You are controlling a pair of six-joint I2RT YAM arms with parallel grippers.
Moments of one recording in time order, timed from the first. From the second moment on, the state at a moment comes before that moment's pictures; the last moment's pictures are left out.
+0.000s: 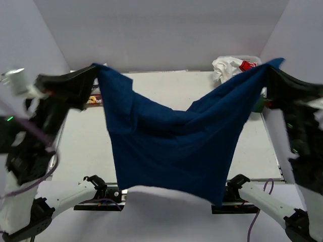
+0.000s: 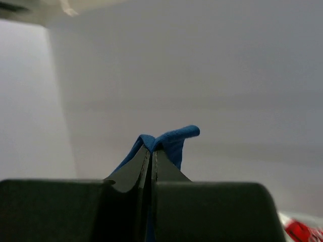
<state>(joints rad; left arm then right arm) -0.70 0.80 1.65 -0.23 -0.05 -0.33 0.60 0.68 1.53 -0.18 0.16 0.00</state>
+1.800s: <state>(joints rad) -0.41 1.98 1.33 -0.29 0.13 -0.62 0.42 1.70 0.92 -0.15 0.09 0.52</state>
